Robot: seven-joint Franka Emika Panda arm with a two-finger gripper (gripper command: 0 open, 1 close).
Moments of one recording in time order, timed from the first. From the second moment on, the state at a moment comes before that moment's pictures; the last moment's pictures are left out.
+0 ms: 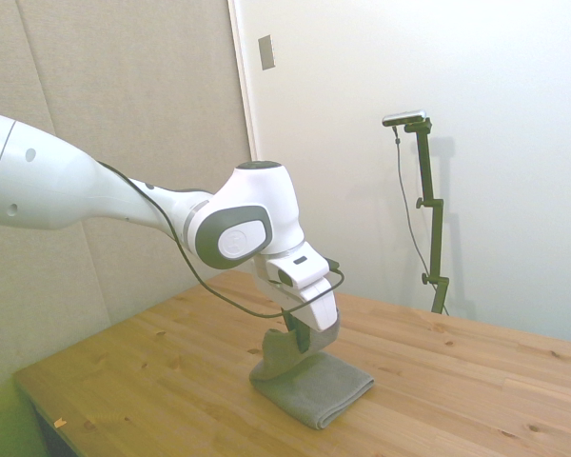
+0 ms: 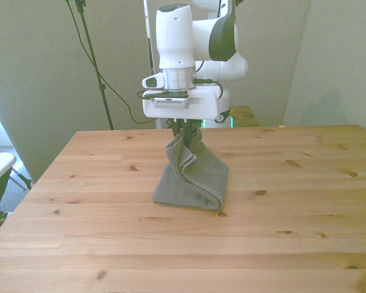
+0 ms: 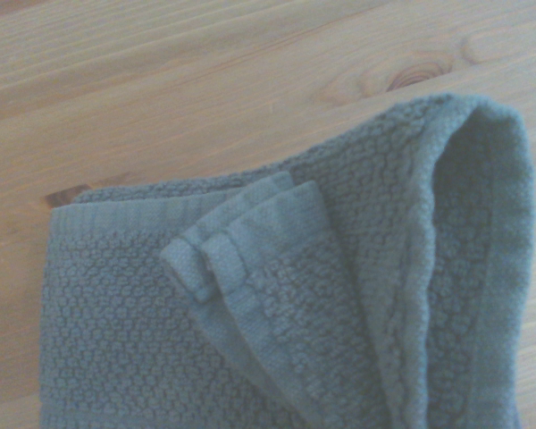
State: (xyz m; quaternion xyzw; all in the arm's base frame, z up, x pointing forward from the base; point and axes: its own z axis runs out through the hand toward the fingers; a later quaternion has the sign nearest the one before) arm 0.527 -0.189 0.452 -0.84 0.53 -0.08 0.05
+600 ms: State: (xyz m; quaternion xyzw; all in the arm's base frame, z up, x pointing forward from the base) arm 0.514 -0.186 0.483 -0.85 0.53 -0.08 0.06
